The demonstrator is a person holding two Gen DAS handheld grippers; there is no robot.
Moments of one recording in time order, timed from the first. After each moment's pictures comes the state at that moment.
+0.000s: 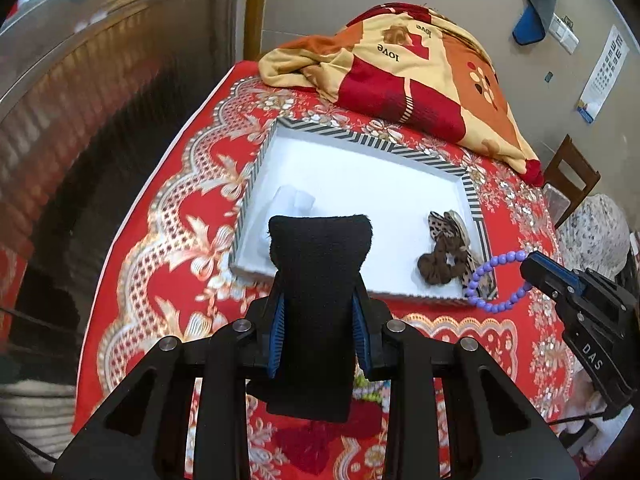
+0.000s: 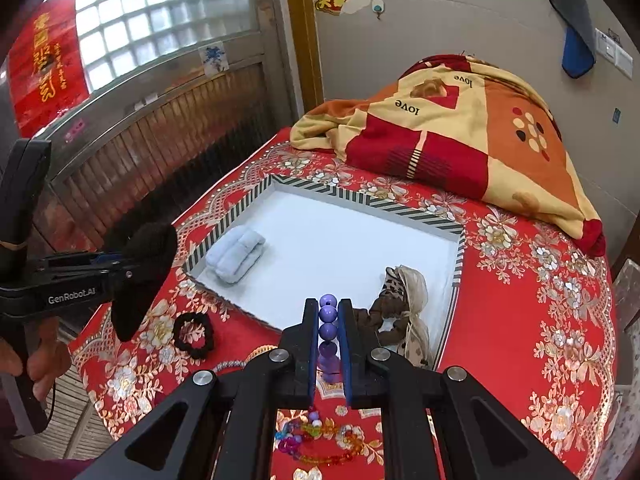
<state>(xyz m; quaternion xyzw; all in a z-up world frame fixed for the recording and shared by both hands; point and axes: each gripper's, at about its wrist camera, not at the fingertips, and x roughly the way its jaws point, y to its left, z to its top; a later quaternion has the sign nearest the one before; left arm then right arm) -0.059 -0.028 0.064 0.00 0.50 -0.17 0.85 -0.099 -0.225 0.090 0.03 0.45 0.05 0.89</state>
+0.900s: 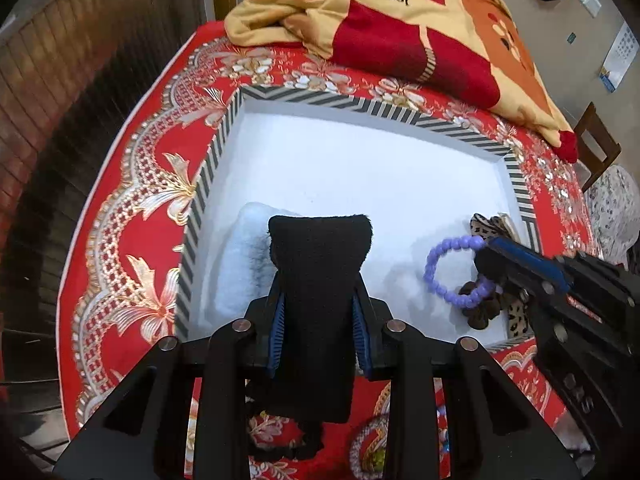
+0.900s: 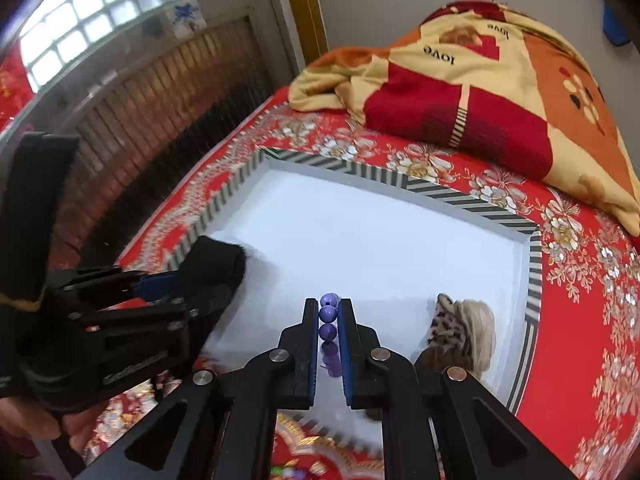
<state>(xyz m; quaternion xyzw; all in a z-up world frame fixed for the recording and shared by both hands) 0.027 -0.079 -0.008 0.04 0.56 -0.18 0.81 0.009 -0.220 0.014 0.06 0.52 0.06 0.85</state>
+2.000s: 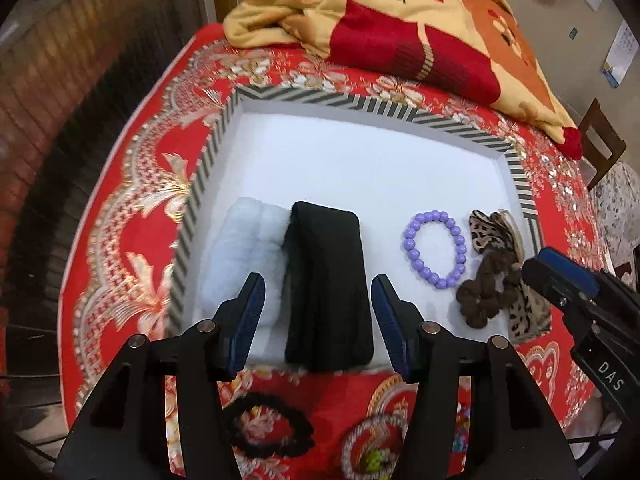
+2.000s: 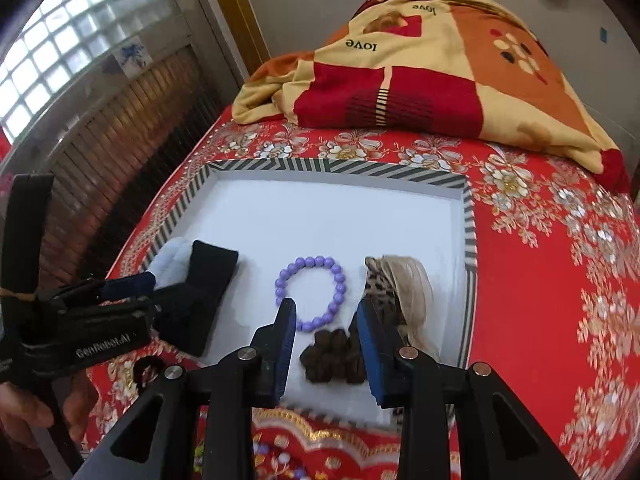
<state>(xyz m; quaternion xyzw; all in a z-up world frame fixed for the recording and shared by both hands) 0.014 -0.085 0.000 0.05 0.55 -0.16 0.82 -0.049 -0.264 0.026 0.13 0.50 0.00 0.85</state>
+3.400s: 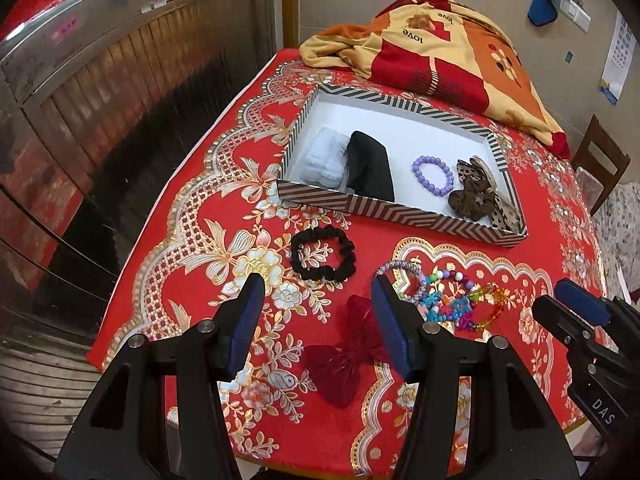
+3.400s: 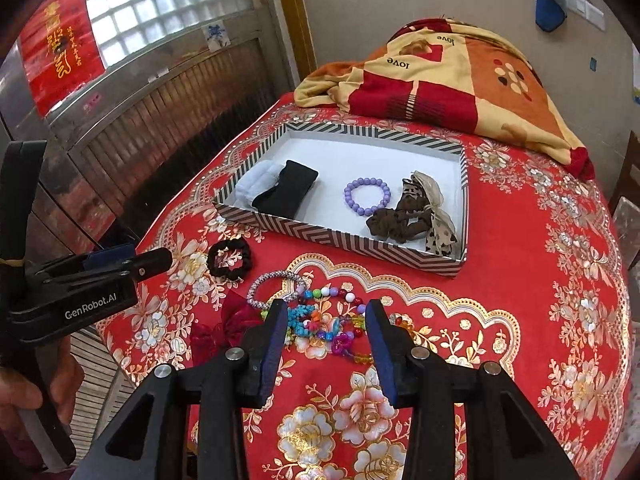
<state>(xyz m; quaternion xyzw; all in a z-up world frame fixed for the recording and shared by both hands) -0.155 -0.009 0.048 0.04 0.49 -0.10 0.86 -0.199 -0.190 0.073 0.07 0.48 0.02 0.87</state>
